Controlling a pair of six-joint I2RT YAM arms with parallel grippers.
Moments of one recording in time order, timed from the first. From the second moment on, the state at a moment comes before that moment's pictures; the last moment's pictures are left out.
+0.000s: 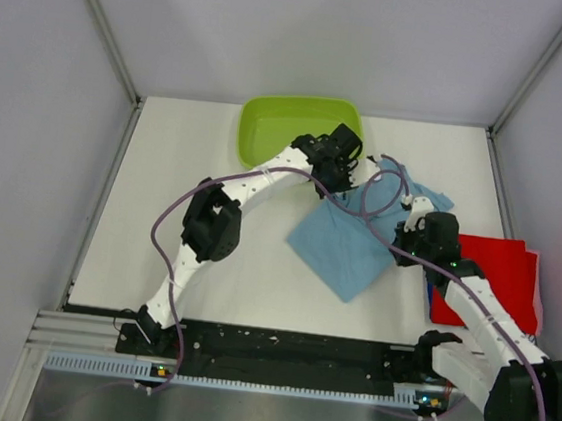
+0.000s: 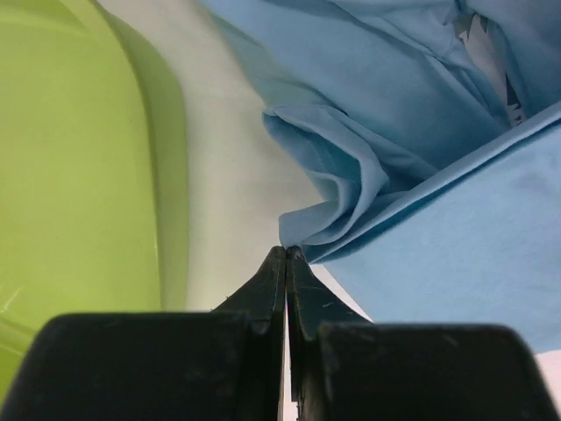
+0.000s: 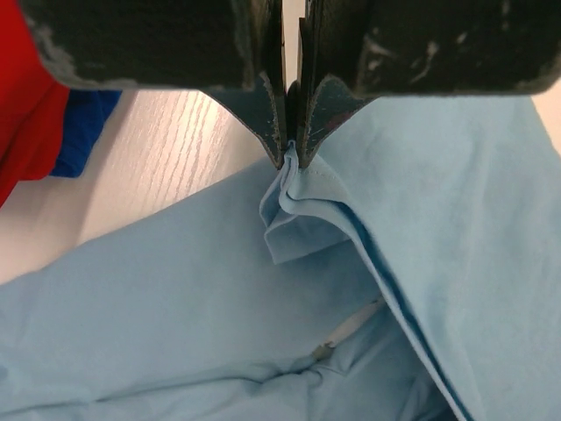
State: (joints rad) left arm -0.75 2.28 2.16 -0.89 0.09 0.59; right arm 0.20 0.95 0.51 -0.26 -0.17 -0.02
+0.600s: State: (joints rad) left arm -0.79 2.30 2.11 -0.80 -0.02 0.60; right arm 0.14 1.12 0.57 -0.28 -0.13 -0.01
